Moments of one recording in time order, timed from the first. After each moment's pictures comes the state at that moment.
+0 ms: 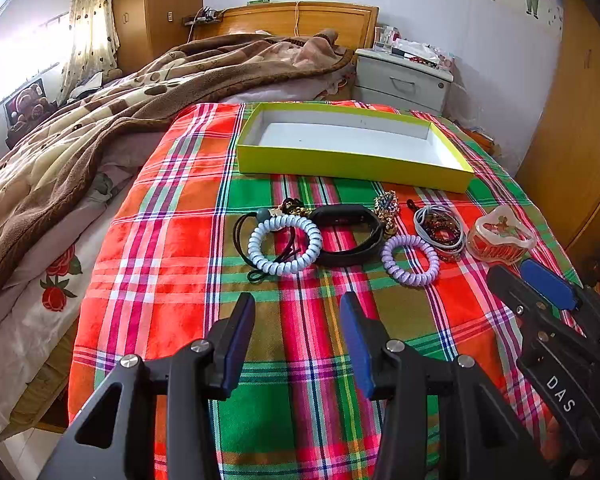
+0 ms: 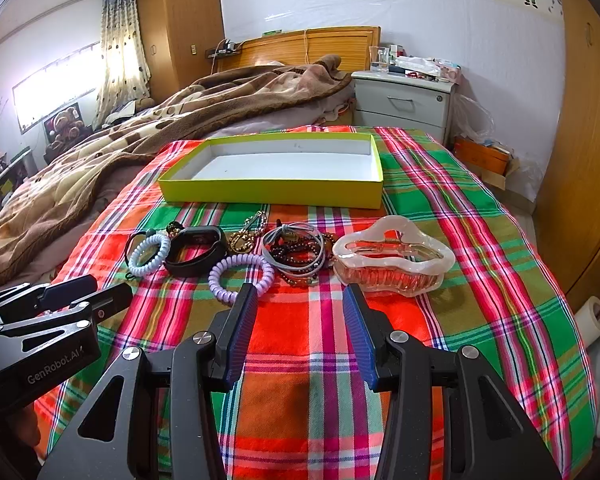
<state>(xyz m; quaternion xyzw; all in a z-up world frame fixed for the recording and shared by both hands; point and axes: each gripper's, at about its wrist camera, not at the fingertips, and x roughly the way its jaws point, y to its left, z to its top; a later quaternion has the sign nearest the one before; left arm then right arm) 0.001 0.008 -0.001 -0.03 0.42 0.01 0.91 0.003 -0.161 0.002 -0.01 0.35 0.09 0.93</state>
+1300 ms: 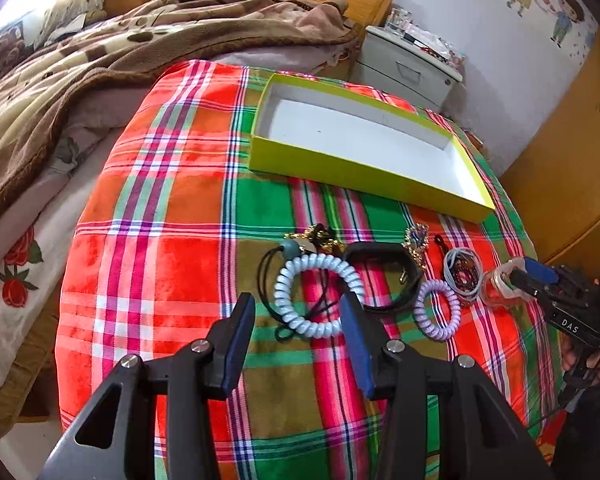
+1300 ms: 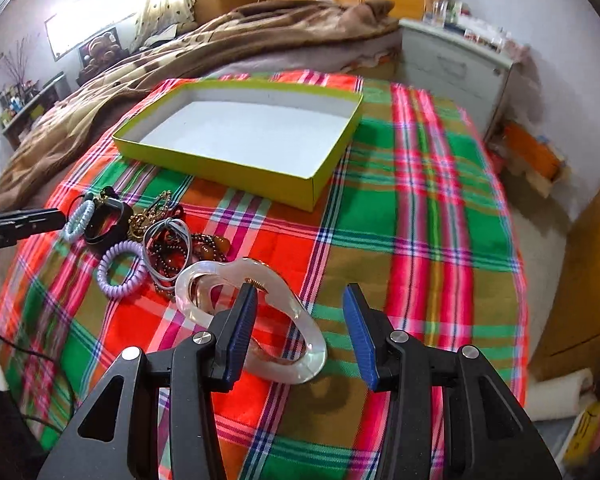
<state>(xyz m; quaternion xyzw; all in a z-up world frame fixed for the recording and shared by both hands) 0.069 0.063 -0.011 -0.12 0.49 -0.04 0.86 0.120 -0.245 -0.010 -0.07 0.47 0.20 0.85</state>
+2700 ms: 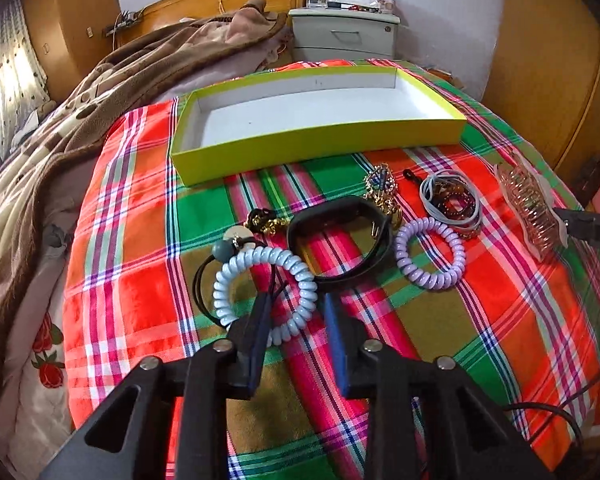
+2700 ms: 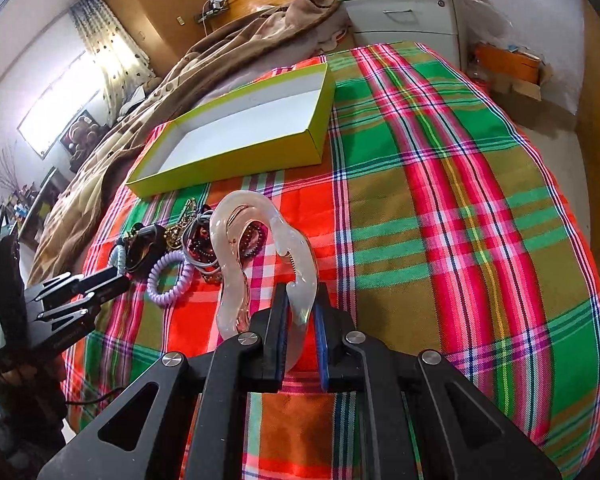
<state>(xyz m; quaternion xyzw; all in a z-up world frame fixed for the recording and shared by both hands) 0.057 0.003 -0.022 0.06 0.47 -0.09 0.88 0.076 -0.257 -0.021 0.11 0.48 0.16 0.86</state>
